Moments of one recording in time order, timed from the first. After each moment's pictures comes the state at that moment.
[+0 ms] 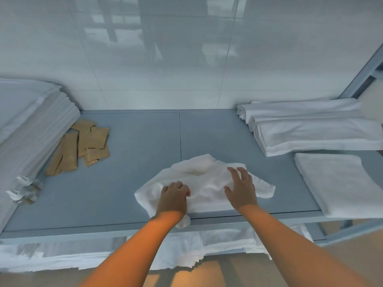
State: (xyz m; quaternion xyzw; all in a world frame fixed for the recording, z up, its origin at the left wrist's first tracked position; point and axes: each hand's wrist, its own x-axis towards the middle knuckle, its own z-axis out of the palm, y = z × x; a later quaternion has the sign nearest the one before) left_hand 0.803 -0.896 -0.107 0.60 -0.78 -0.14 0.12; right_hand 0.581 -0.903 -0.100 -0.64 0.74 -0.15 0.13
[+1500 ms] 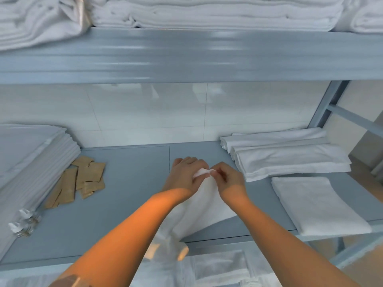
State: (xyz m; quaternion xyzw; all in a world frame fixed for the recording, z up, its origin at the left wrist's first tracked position) left_hand 0.737 -0.908 0.075 0.40 -0.85 -0.08 0.34; right_hand 0.574 -0.881 0.053 -0.62 0.58 -0.49 0.22
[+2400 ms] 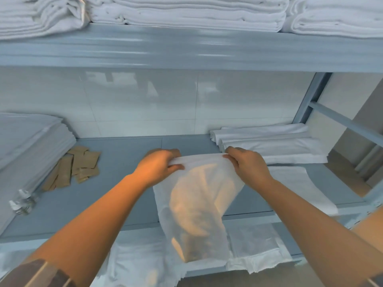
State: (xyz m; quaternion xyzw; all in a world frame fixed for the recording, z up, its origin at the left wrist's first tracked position) left_hand 0.766 -0.866 0.102 0.47 -0.85 -0.07 0.24; right_hand 0.490 -0.822 0.106 -0.77 0.58 -0.26 -0.07
